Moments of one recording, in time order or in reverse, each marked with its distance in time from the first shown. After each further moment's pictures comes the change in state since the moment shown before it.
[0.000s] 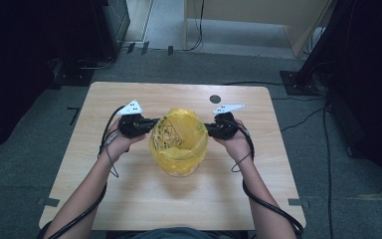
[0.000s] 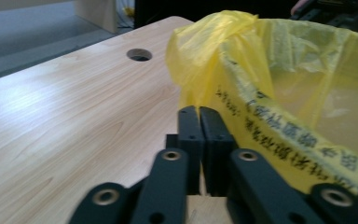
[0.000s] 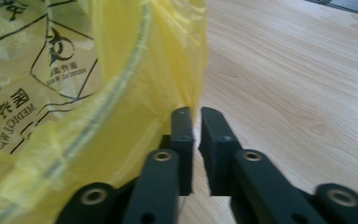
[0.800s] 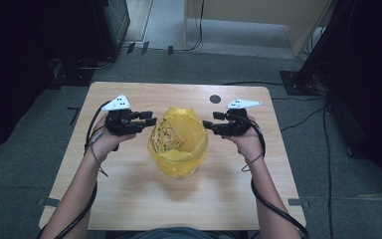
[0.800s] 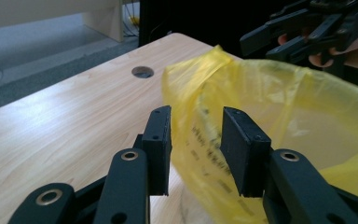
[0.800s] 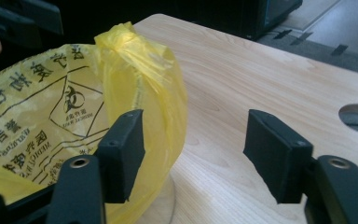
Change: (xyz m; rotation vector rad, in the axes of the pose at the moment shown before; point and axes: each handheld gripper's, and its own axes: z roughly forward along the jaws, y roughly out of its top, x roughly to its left) left arm -0.021 0.033 -0.044 -0.026 0.013 0.055; right arm 0.000 0.011 -0.041 -0.137 -0.026 -0.001
